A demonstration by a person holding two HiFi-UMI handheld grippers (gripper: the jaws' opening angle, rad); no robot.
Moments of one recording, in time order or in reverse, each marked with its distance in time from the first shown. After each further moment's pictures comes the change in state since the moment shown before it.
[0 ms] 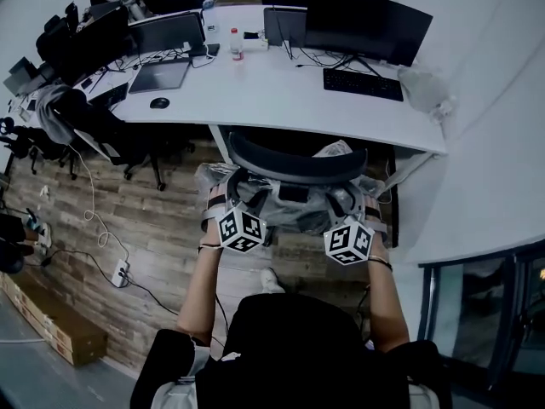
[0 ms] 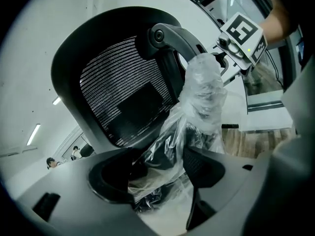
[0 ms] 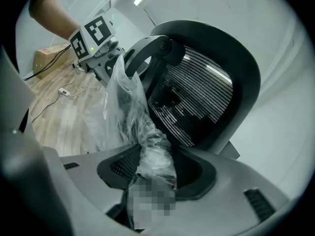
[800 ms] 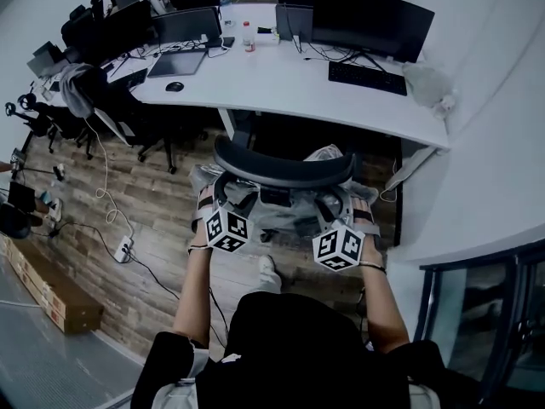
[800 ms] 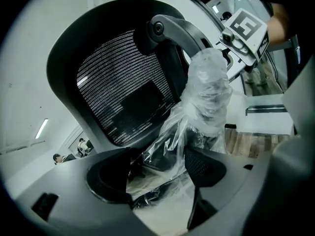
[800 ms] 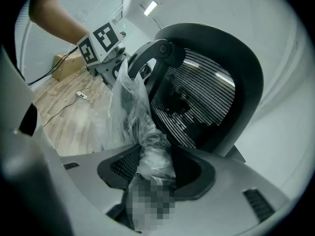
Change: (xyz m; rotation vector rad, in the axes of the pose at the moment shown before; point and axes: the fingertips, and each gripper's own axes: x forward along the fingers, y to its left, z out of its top) left arm -0.085 -0.075 0.004 -0.046 0.083 0.057; right arm -0.094 0.047 -0.020 -0.058 -0.089 0.111
